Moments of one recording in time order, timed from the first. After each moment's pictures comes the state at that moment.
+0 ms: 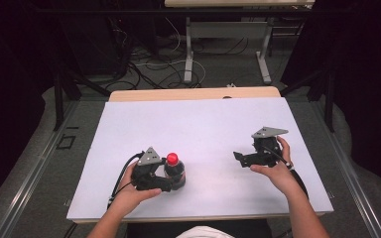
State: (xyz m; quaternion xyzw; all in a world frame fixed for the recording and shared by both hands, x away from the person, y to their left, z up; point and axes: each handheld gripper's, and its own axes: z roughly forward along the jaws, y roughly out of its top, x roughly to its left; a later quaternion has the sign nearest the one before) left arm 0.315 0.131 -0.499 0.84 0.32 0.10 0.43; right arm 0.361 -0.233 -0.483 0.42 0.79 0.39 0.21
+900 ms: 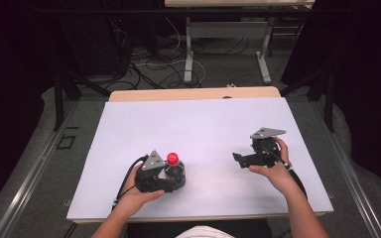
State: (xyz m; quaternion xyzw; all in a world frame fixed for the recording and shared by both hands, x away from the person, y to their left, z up) left arm 0.314 0.126 -0.514 0.84 0.30 0.12 0.44; right arm 0.363 -0.231 -0.488 0.41 0.80 0.39 0.20
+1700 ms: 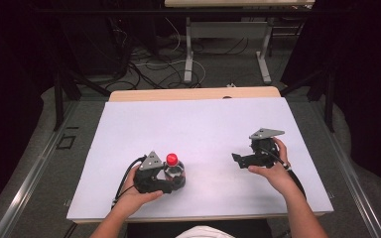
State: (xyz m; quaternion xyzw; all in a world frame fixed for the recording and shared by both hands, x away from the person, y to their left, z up) left arm 0.315 0.131 -0.515 0.84 0.31 0.10 0.44; right arm 0.363 -0.229 -0.491 0.42 0.80 0.39 0.20
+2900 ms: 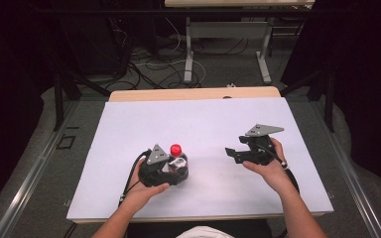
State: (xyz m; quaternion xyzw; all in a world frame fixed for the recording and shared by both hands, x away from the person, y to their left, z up) left arm 0.324 0.114 -0.499 0.83 0.33 0.14 0.44; right arm 0.358 -0.209 -0.464 0.38 0.79 0.44 0.18
